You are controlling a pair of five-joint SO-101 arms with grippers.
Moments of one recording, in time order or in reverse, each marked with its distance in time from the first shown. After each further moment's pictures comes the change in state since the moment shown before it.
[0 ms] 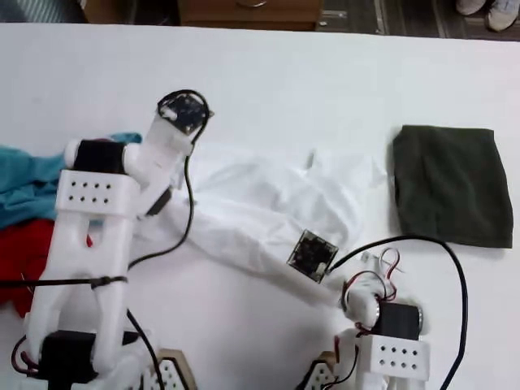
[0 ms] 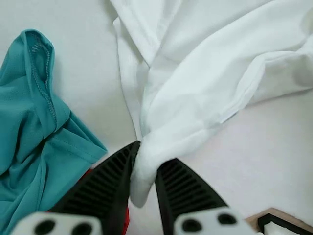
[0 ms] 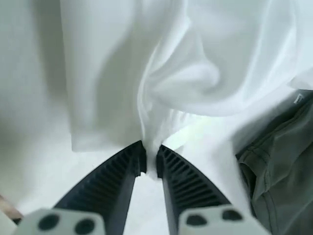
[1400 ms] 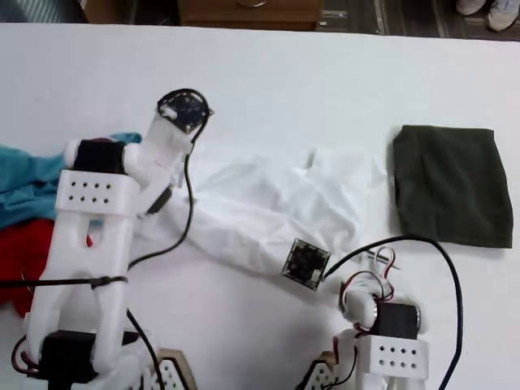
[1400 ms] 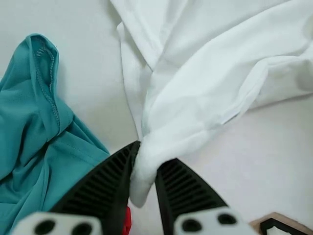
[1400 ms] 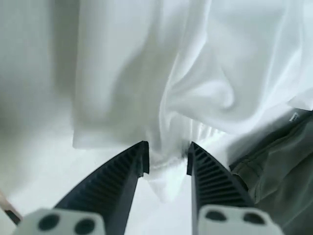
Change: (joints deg) left arm 0.0 0.0 0.0 -1.1 0.0; right arm -1.5 0.1 0.4 -0.4 5.2
